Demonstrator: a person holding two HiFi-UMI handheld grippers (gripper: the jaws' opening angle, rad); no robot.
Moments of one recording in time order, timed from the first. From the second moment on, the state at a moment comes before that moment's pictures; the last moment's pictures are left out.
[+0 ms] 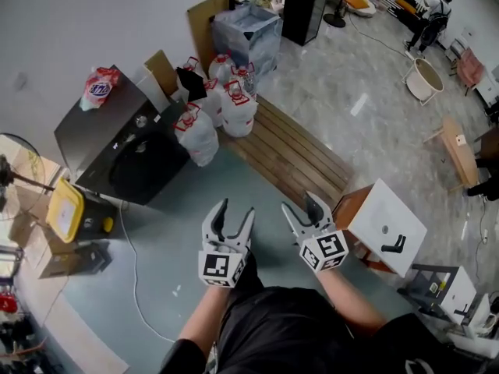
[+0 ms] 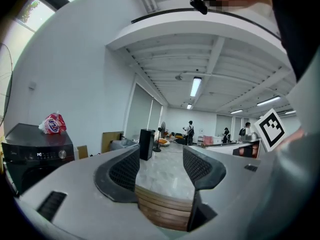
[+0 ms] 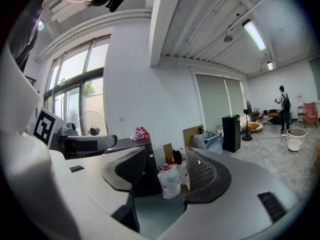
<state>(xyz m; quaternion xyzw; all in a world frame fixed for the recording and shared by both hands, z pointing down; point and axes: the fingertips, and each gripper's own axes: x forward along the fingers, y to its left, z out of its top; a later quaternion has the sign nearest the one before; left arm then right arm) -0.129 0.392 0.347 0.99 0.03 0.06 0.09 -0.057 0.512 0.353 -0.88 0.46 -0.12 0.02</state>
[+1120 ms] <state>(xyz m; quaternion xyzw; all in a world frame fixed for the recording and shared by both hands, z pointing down) -0.004 0.231 0.344 0.99 0.08 0.04 0.10 0.058 0.366 0.337 -0.90 0.42 -0.14 -0.02</state>
